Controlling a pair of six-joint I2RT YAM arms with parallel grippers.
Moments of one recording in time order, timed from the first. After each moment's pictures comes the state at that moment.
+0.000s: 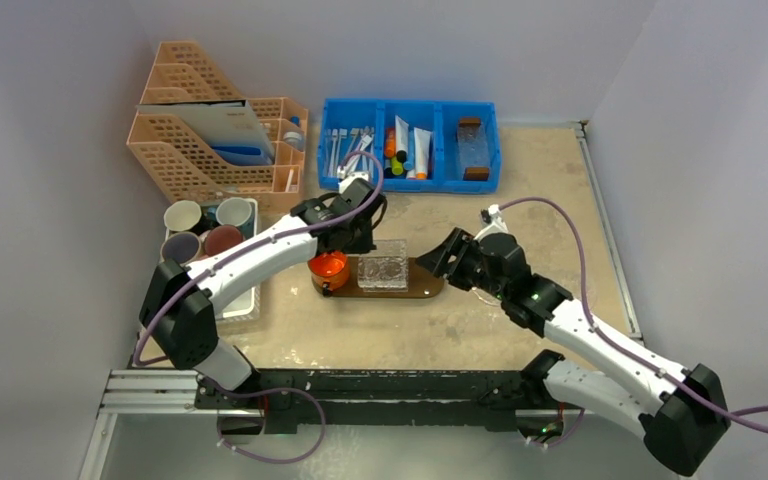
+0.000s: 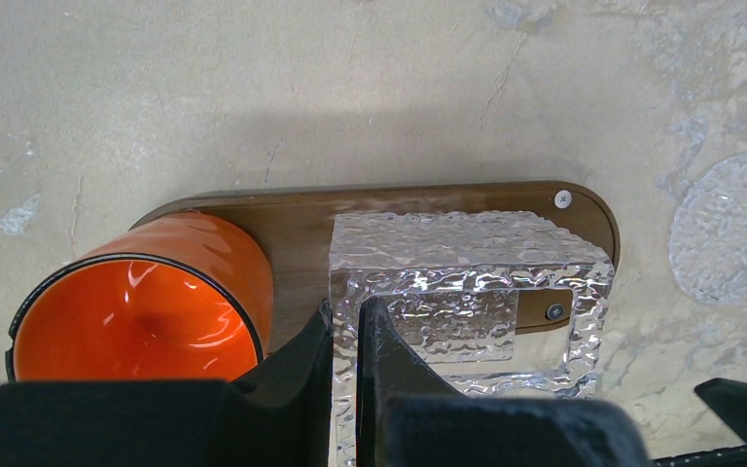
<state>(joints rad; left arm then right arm) -0.77 1.55 1.27 -0.71 -0.28 -0.72 0.68 0.92 0.58 -0.16 -0.02 1.00</state>
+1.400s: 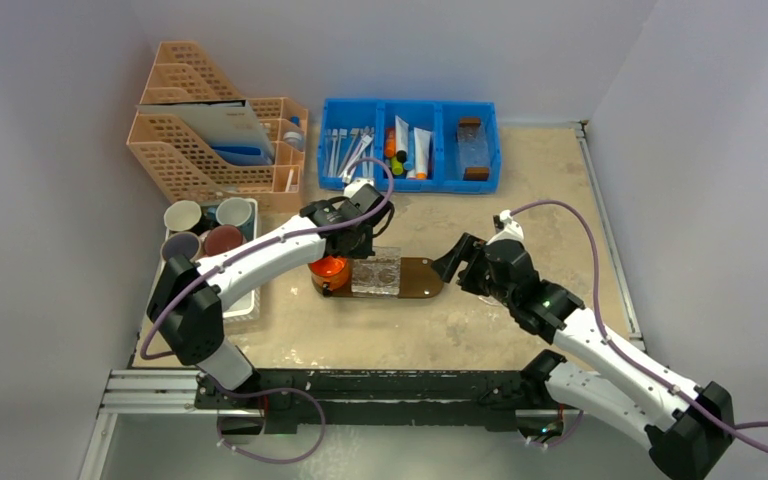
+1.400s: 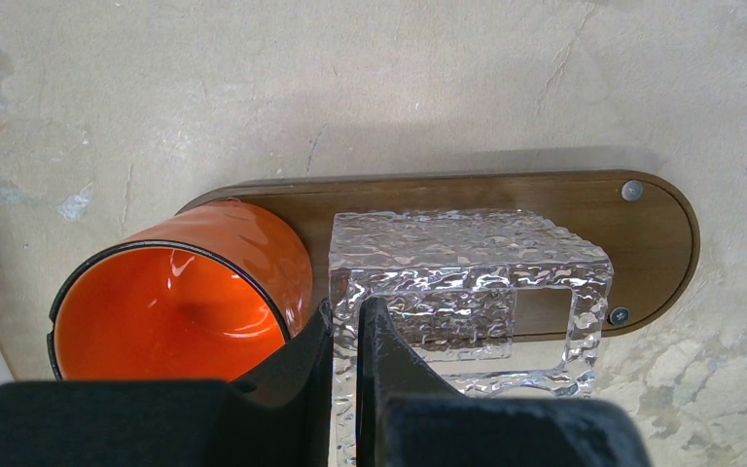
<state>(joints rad) -0.81 1.59 1.29 -0.78 -0.37 -0.68 0.68 0.82 0.58 -0.34 0.14 0.90</state>
